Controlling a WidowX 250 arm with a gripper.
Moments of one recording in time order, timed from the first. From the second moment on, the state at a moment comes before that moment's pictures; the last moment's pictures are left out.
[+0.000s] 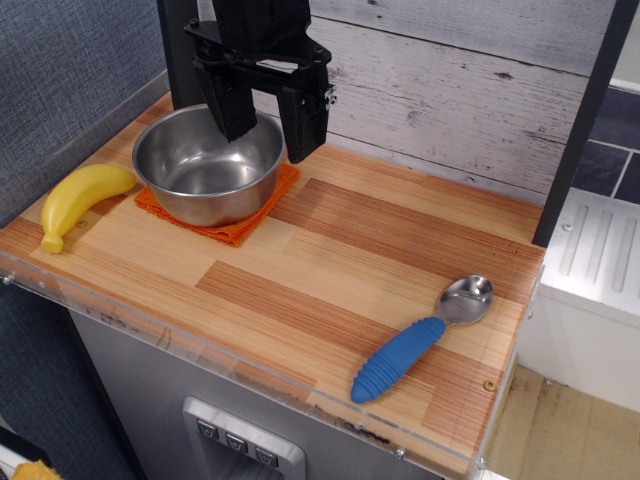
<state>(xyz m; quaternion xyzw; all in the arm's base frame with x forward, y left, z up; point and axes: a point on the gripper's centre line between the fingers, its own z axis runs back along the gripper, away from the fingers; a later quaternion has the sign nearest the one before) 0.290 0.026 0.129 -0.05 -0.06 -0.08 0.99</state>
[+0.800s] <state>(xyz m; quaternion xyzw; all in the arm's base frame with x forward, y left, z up) 0.275 0.086 0.124 -0.04 -0.03 -0.07 1.00</state>
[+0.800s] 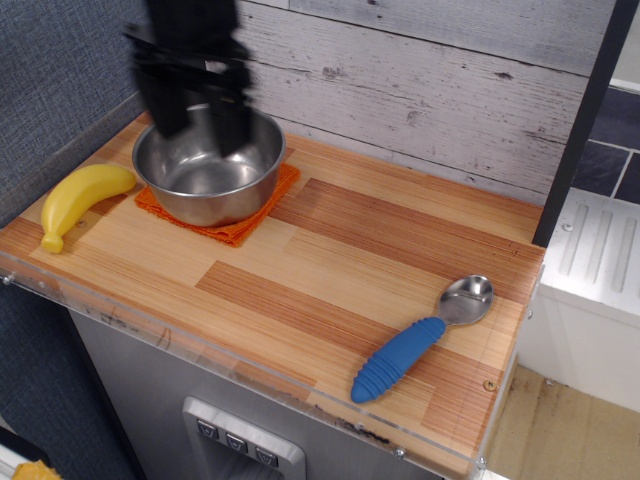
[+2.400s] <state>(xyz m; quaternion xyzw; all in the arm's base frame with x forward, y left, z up) 0.263 0.208 0.036 0.00 0.02 -0.02 1.00</state>
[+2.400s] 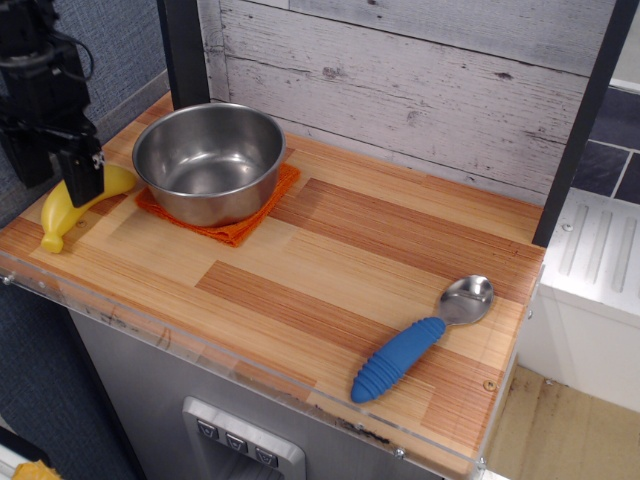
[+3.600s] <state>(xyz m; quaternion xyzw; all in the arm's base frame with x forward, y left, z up) 0.244 0.197 0.097 0.04 -0.01 0.02 1.00</state>
